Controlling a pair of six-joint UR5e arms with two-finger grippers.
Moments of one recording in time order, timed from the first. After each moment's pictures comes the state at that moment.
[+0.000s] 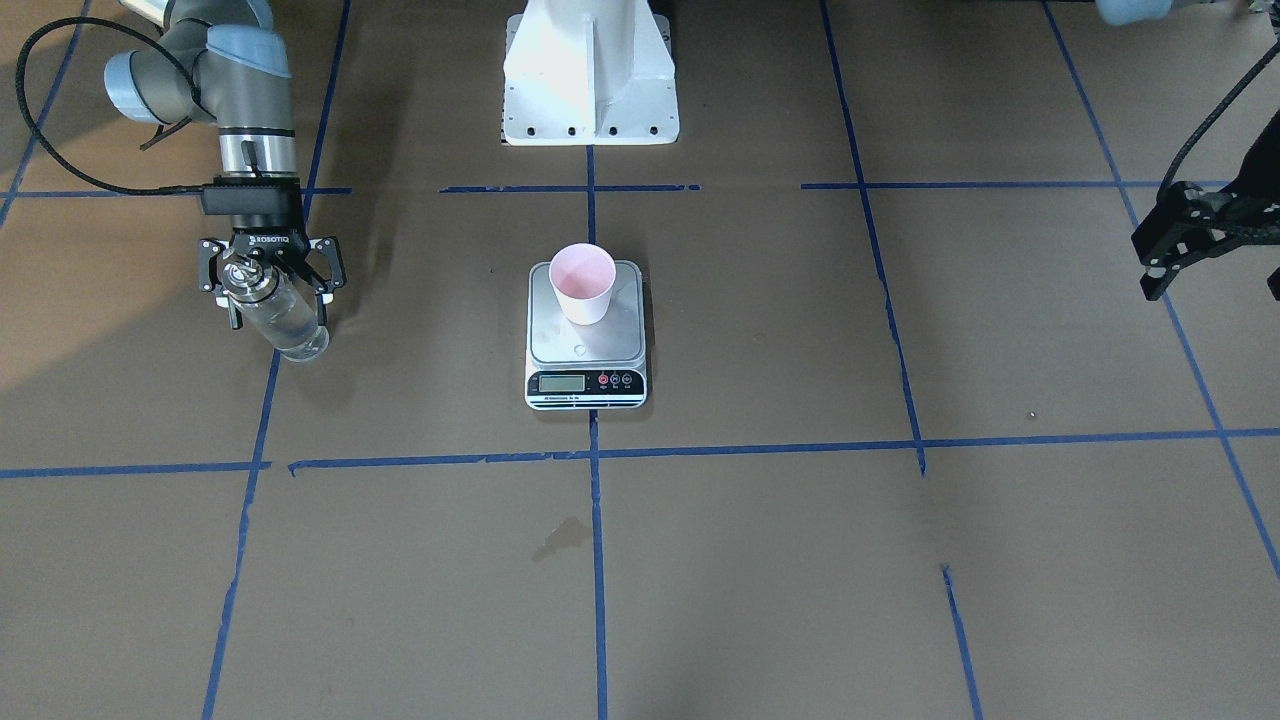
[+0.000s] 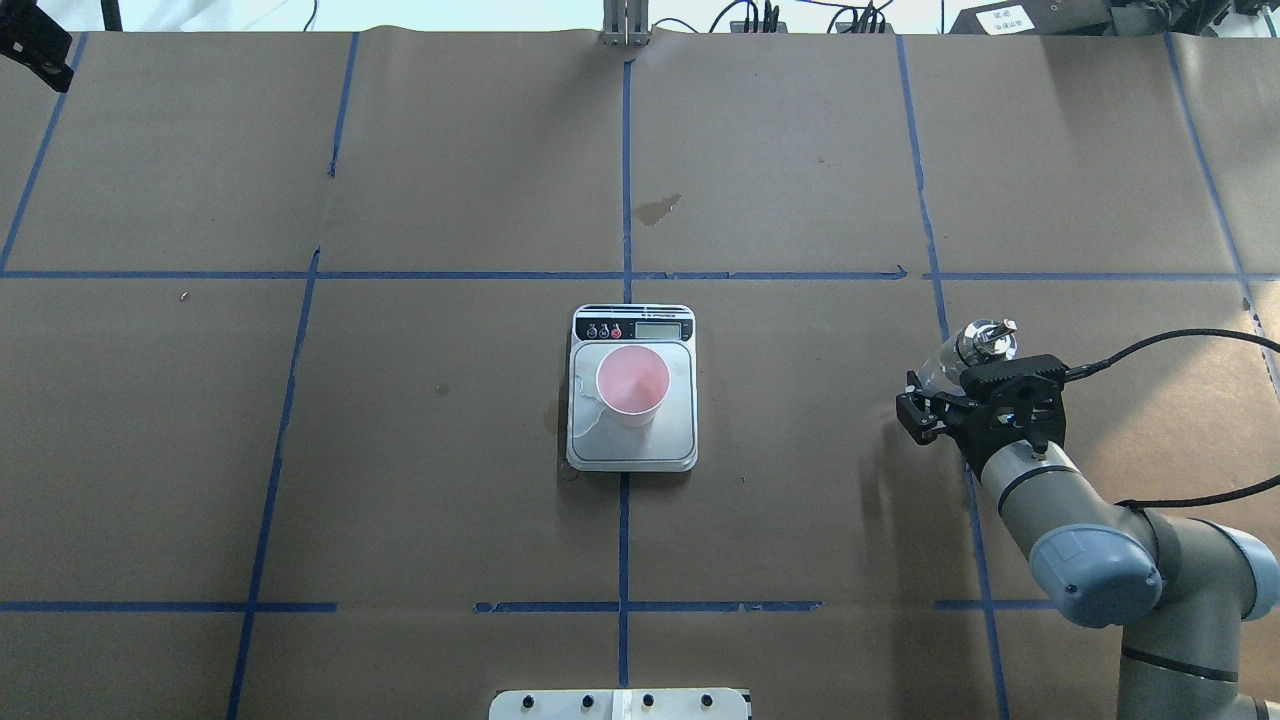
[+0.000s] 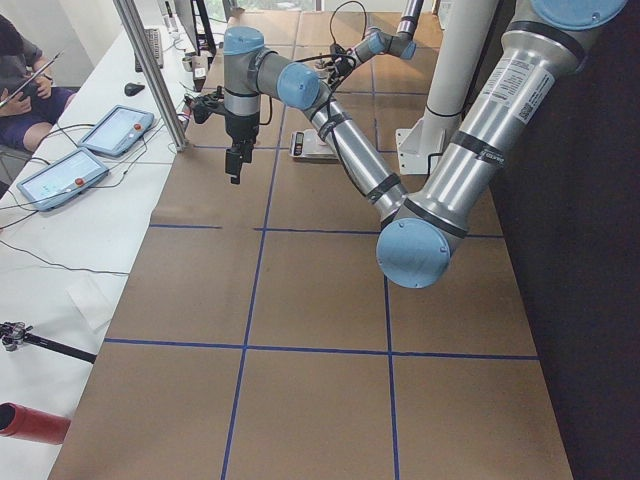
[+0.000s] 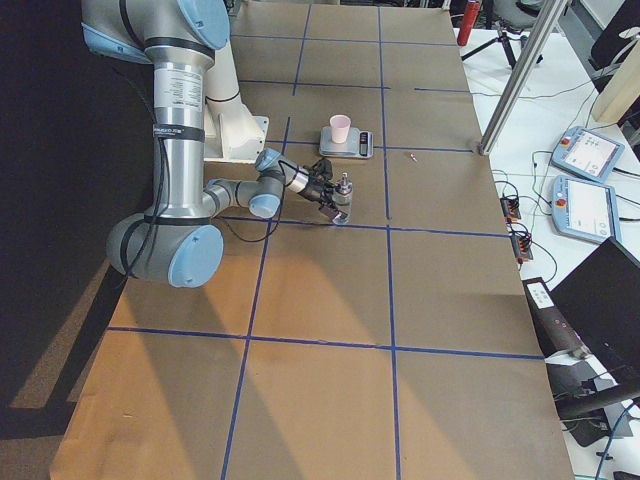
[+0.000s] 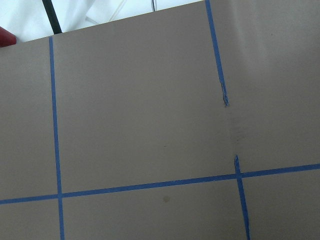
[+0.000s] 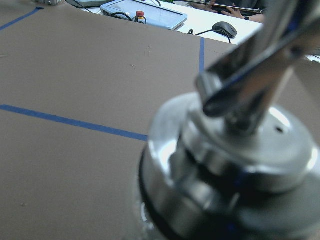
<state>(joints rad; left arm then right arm) -1.27 -2.05 -1.96 -1.13 -2.10 -0.35 0.29 -1.63 1.84 -0.86 0.88 1.13</state>
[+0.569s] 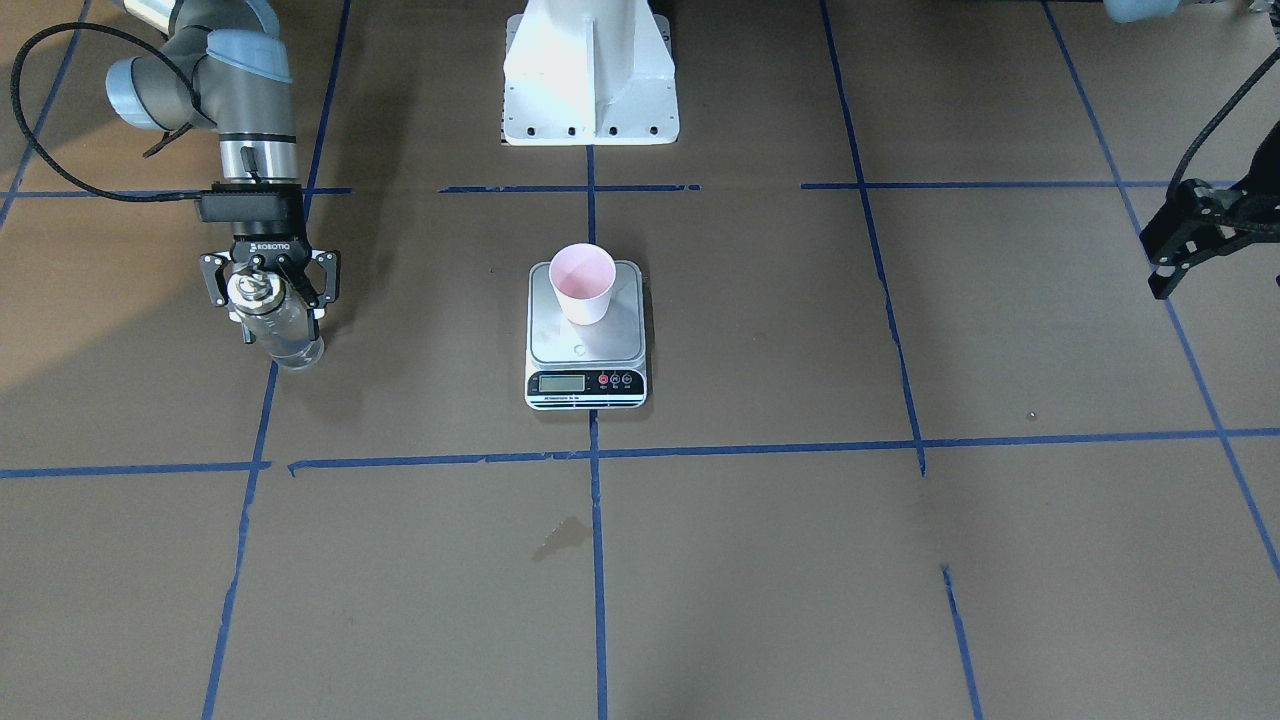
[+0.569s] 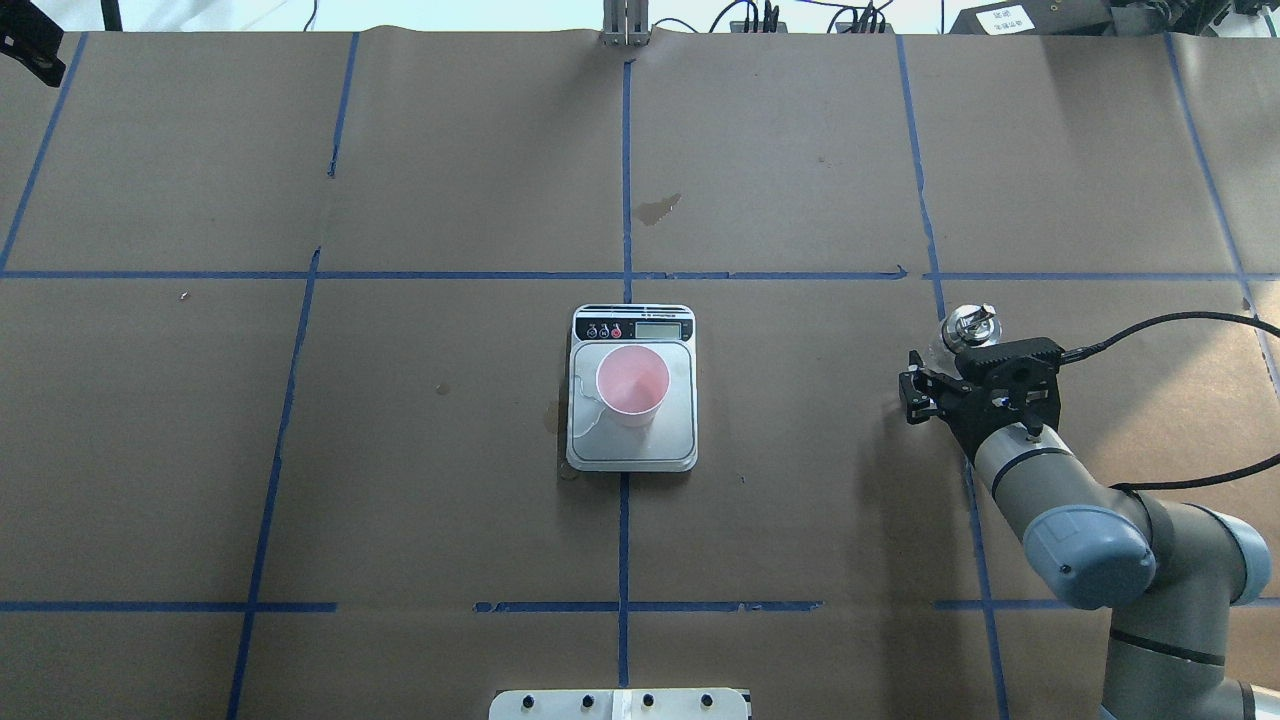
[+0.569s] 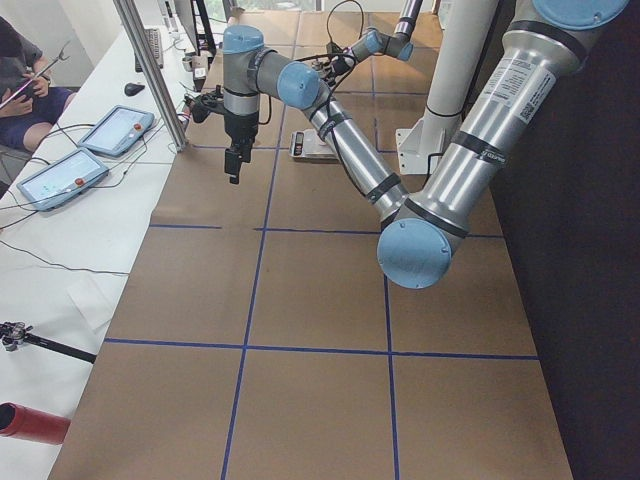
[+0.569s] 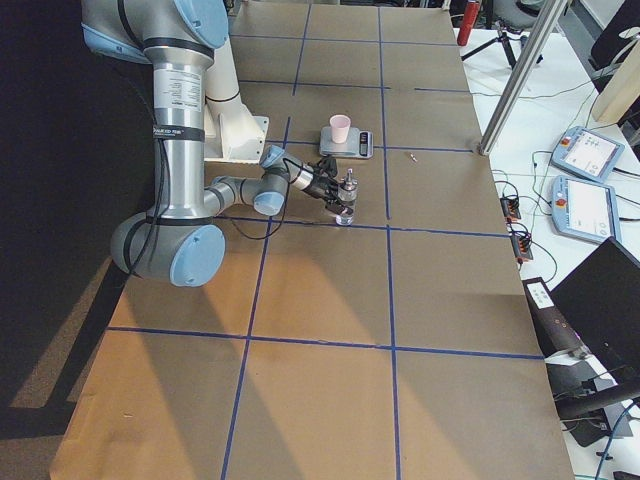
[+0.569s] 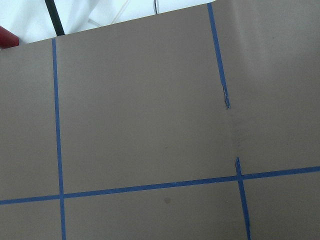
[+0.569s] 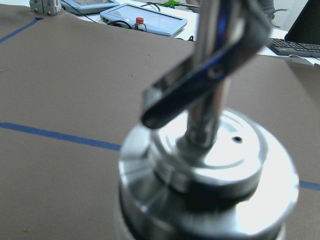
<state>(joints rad) -1.28 -2.05 -1.96 -1.12 -2.11 -0.36 0.32 -1.60 1.84 -0.85 0.91 1.10</state>
